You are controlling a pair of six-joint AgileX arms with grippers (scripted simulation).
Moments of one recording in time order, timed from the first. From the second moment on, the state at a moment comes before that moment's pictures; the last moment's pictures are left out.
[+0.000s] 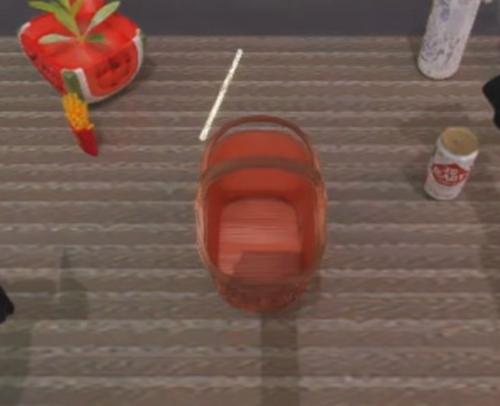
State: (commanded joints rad) left arm 0.00 0.00 0.00 0.00 0.00 0.00; right arm 0.13 1.67 1.50 -0.97 0.01 -0.40
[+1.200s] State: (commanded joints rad) left arm 0.00 0.00 0.00 0.00 0.00 0.00; right arm 0.18 2.36 2.05 -1.26 0.00 -0.56
